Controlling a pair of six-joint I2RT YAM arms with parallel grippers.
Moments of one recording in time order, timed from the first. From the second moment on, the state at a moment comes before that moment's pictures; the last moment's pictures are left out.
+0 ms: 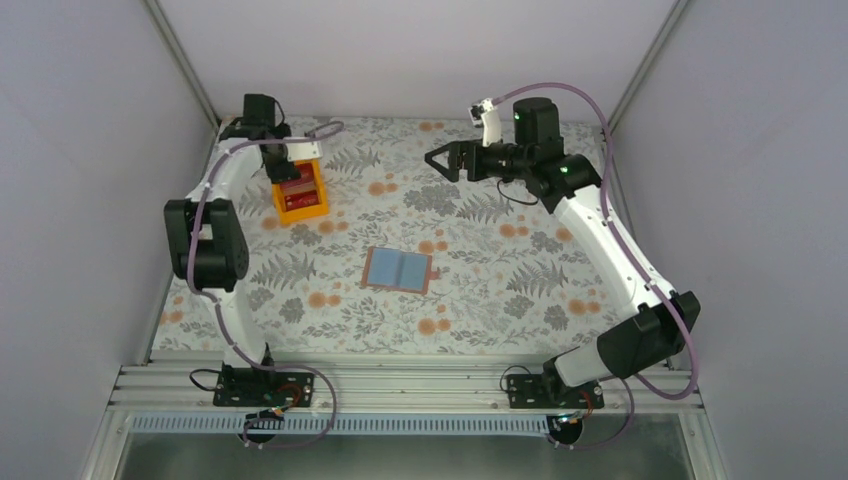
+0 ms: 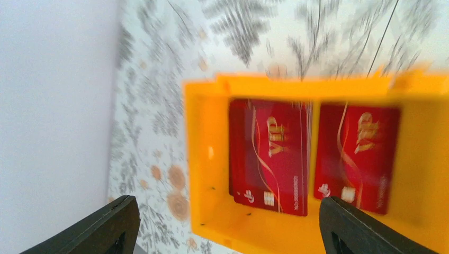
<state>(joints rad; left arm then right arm) 0.01 2.00 1.67 -0.65 0.04 1.36 0.40 1.46 1.55 -0.59 -0.60 0.31</state>
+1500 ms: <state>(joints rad) -0.19 1.70 0.79 -0.35 0.92 -0.12 0.60 1.87 1.08 -0.34 -0.54 0.44</state>
